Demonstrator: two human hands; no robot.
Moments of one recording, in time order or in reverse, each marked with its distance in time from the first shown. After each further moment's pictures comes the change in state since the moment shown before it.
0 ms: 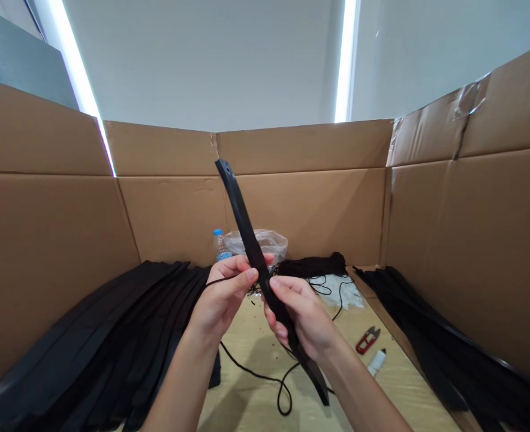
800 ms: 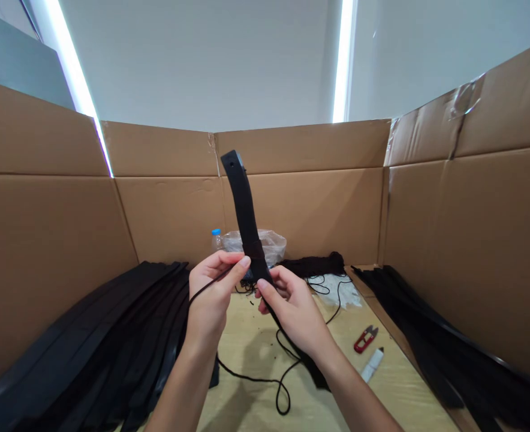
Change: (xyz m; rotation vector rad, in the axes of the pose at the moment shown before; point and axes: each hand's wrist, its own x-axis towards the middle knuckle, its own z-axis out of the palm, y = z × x) left_hand -0.001 -0.004 0.003 0.219 0.297 0.303; right_hand 0.006 0.006 -0.001 -0.410 0.175 -0.238
